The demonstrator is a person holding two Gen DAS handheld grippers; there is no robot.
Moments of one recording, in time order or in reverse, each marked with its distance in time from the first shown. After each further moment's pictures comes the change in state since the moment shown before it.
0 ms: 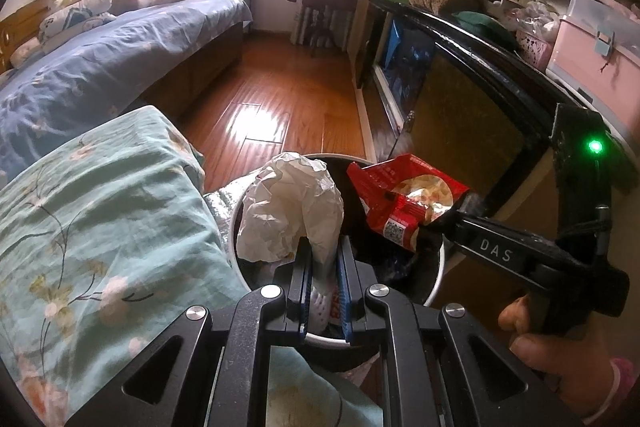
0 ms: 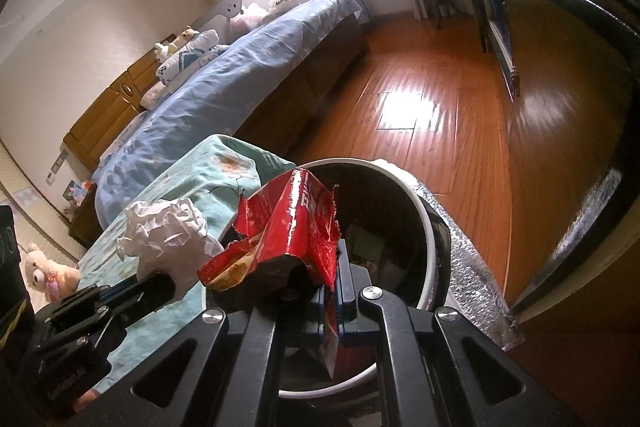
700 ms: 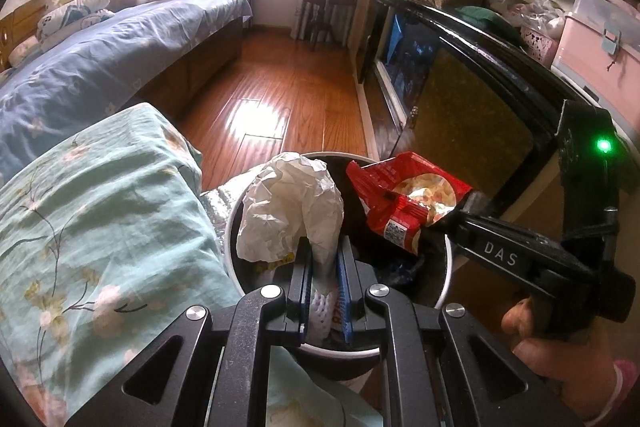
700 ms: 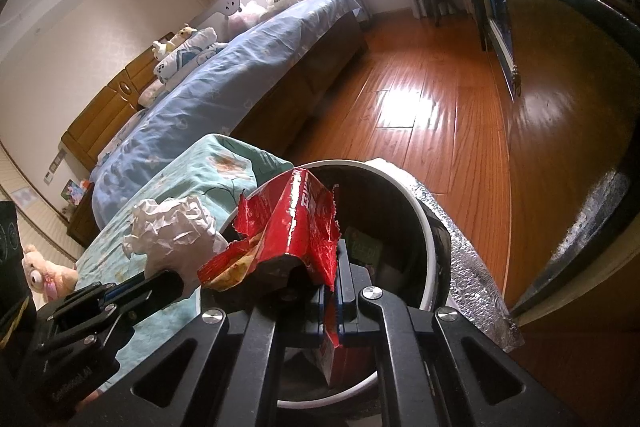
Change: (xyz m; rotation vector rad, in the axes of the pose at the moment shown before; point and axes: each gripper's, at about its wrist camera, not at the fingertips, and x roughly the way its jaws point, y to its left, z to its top) left arm 0.015 -0.003 0.008 -0.001 0.019 0.006; right arm 0.002 -0.001 0.002 0.000 0.004 -0.001
